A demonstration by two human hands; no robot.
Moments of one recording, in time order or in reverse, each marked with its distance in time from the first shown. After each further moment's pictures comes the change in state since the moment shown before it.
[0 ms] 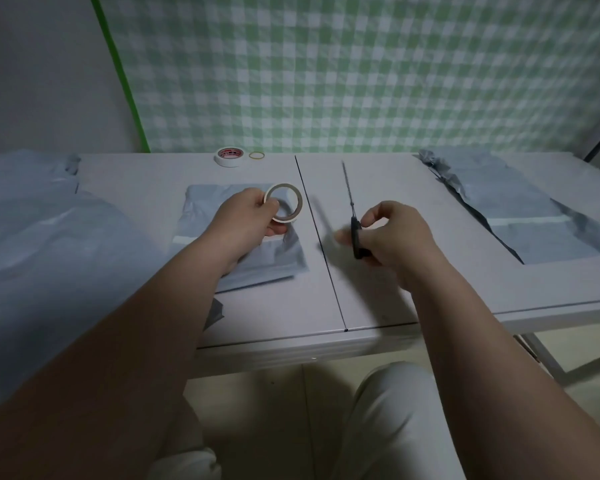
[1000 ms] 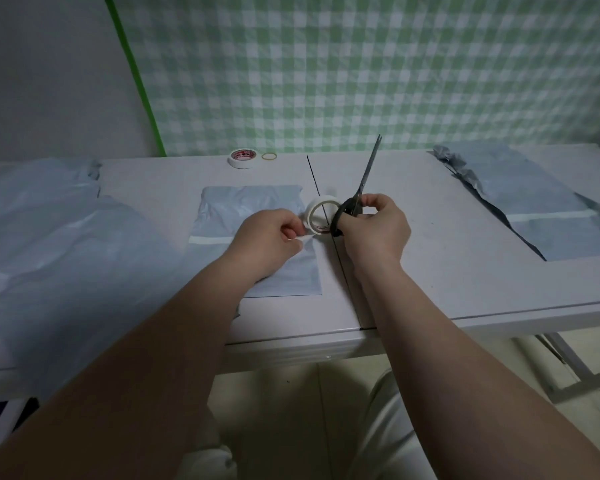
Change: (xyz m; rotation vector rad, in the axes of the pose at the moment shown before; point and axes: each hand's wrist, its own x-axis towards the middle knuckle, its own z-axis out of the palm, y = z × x) left_hand -0.014 -0.013 0.005 0.430 -0.050 0.211; right_hand 0.017 0.001 0.060 0.240 0.366 -0.049
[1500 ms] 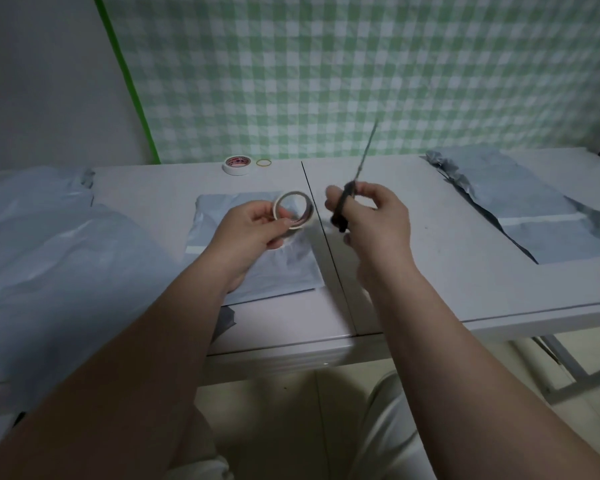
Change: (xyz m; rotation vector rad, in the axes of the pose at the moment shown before) left_hand -0.001 0.004 -0.011 -0.712 0.051 -0.164; right_hand -0.019 -0.035 -0.021 0.259 -0.196 0.064
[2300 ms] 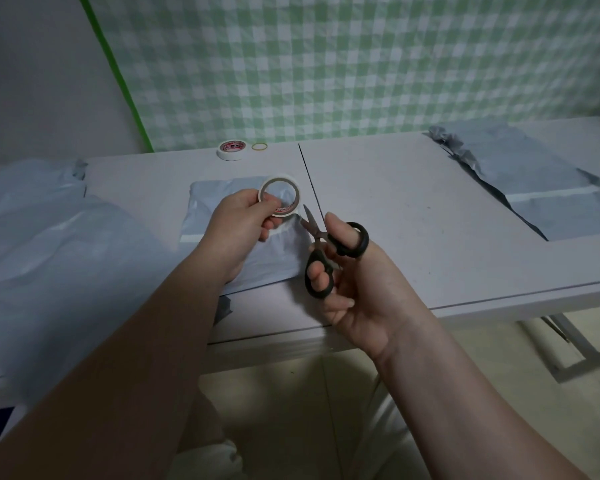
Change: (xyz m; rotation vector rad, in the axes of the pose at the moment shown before) left_hand 0.005 -0.005 0.003 0.082 0.099 -0.025; right_hand -0.055 0.012 -0.019 0.531 -0.459 0.673
